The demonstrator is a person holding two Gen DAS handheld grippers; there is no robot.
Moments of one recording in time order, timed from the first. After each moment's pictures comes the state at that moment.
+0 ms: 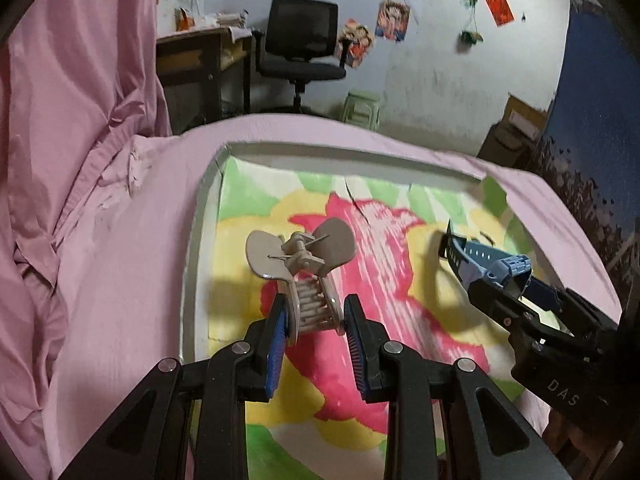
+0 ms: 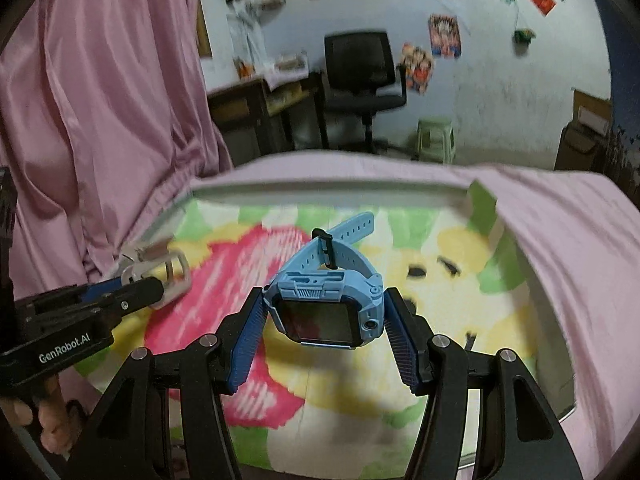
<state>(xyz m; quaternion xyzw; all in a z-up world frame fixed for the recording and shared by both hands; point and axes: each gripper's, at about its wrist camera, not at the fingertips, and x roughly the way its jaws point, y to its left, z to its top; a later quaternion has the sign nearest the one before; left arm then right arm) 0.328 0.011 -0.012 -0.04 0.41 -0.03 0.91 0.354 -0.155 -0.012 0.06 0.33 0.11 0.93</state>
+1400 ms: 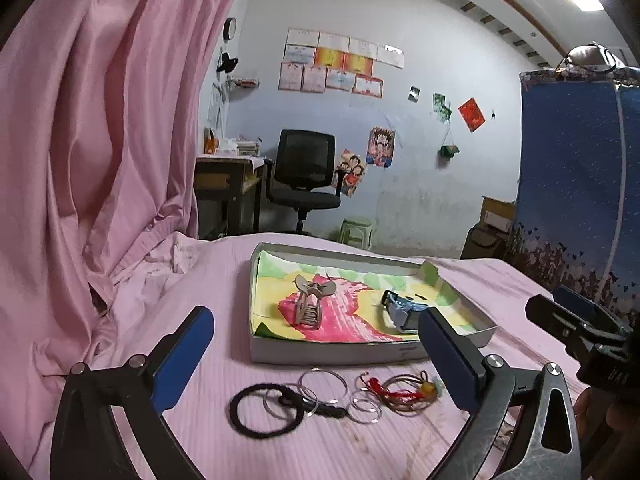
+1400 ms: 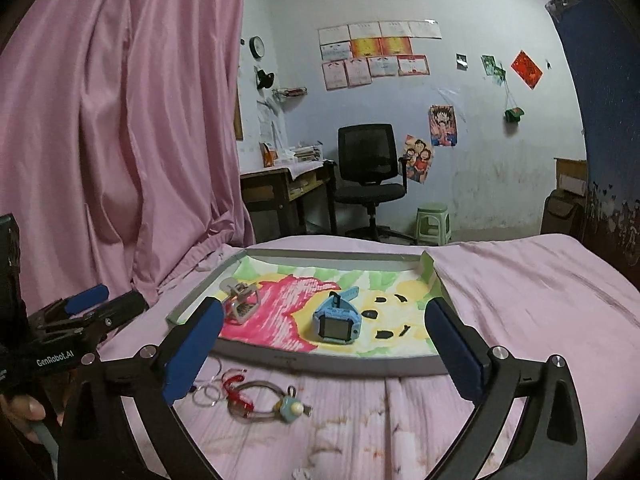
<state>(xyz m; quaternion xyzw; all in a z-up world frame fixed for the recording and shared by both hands) 0.124 0.007 0.036 -0.05 0.15 -0.02 0.99 0.183 -0.204 0.050 0.05 0.15 0.12 0.98</state>
